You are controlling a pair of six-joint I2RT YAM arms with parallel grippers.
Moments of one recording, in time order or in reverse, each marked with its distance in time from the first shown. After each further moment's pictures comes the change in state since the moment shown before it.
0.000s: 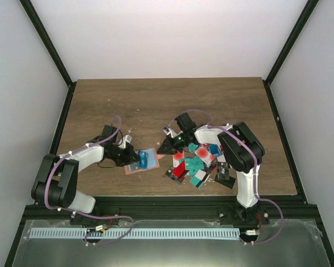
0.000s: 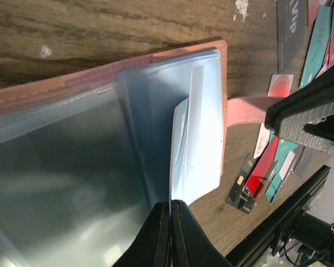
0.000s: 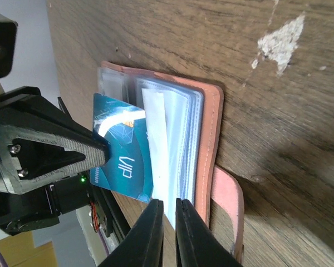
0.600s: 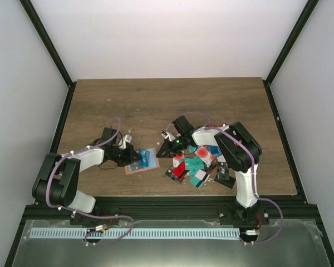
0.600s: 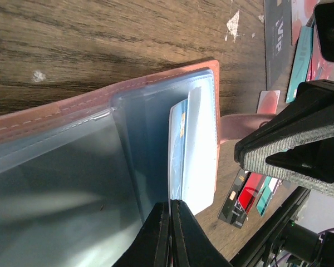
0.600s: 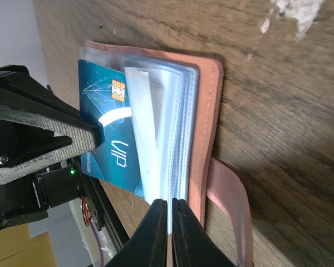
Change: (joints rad) left arm 0.000 0.012 -0.061 0.168 0.022 -0.069; right arm 0.033 0.027 -0.004 -0.007 0.003 -0.024
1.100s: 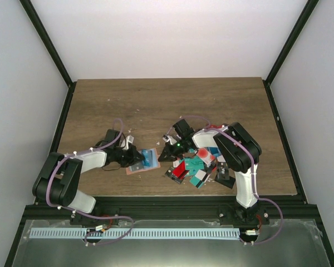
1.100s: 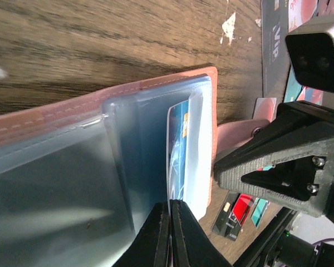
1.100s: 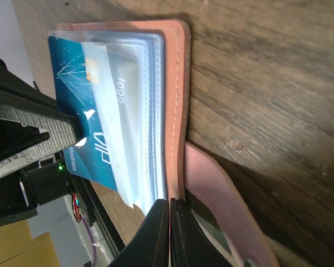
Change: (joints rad) left arm -0.049 0.013 -0.040 0.127 -0.024 -0.112; right arm 0.008 0.000 -0.046 0.003 0.016 0.005
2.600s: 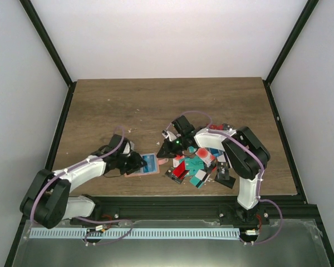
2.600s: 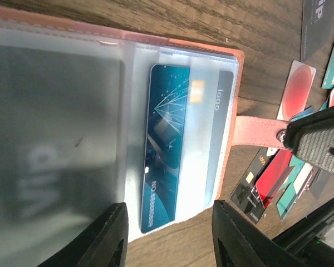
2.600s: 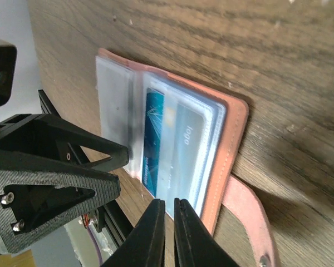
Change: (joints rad) left arm -0.168 -0.183 -0.045 -0.149 -0.204 -0.147; right arm 0.029 -0.117 -0.008 -0.037 0.079 0.045
